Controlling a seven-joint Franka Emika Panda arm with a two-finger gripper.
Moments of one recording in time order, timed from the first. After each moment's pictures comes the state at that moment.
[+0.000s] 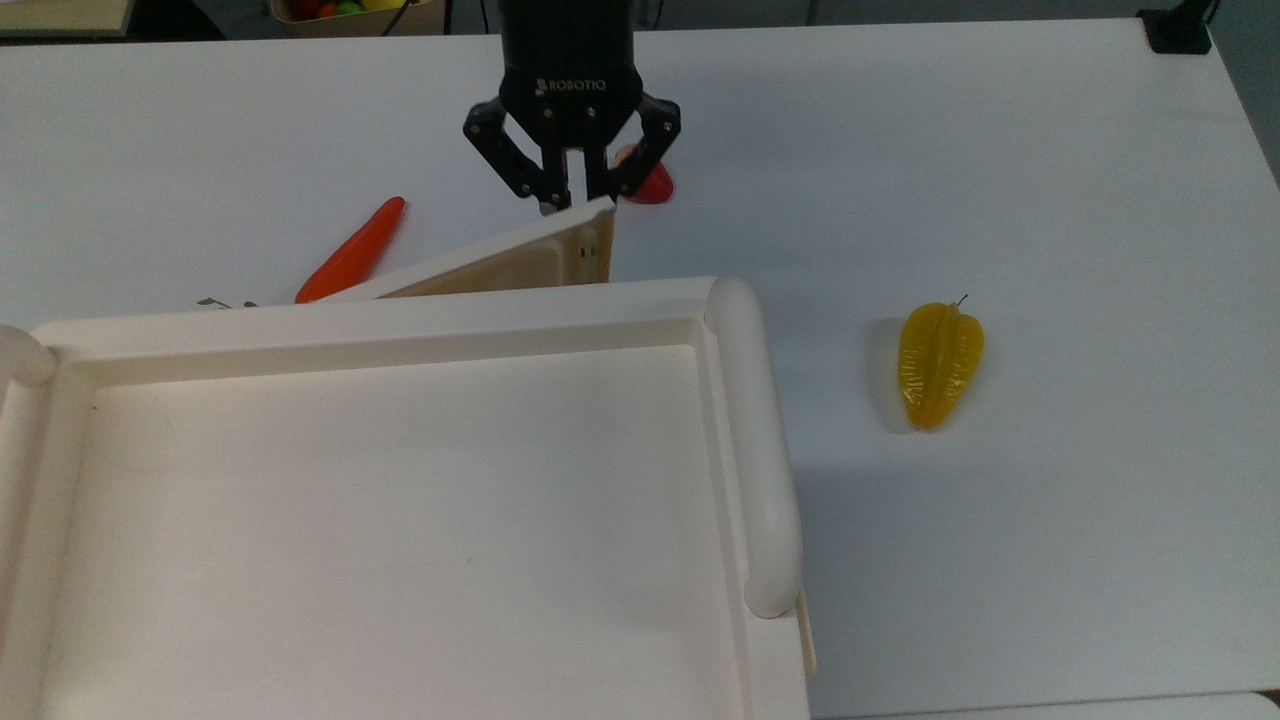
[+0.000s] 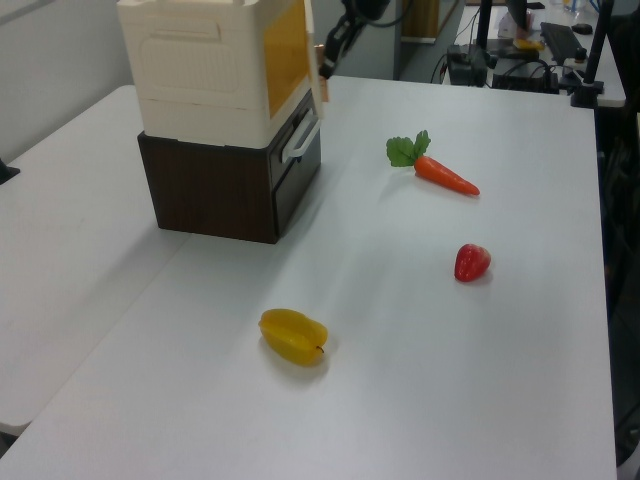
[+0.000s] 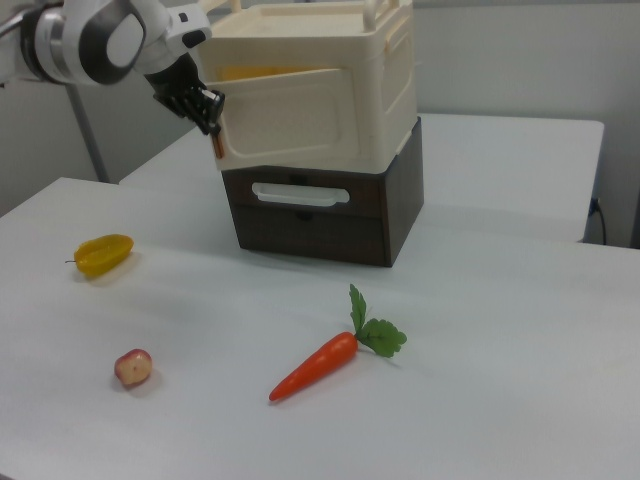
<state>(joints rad) 0.31 0.29 -0.21 -1.34 0.07 2.10 0.06</state>
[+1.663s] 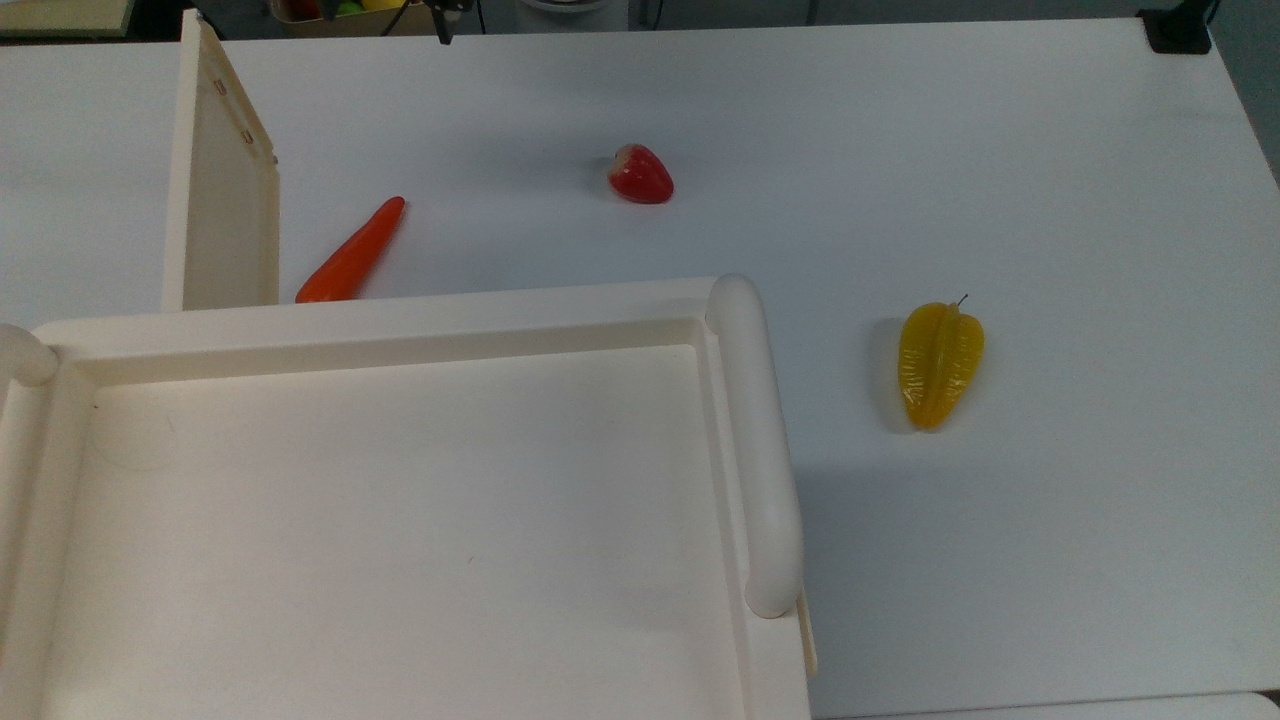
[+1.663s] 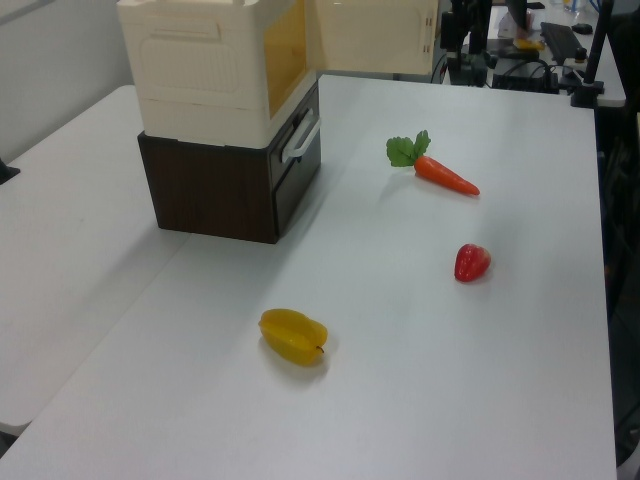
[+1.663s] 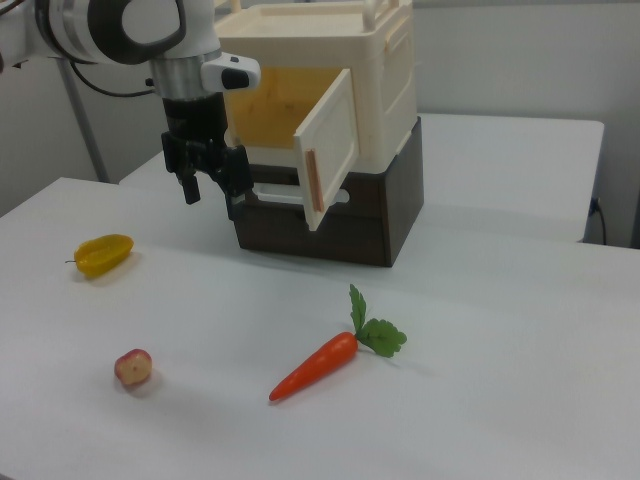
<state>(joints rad) 0.12 0.12 -0.23 -1.46 0.00 1.49 0.06</state>
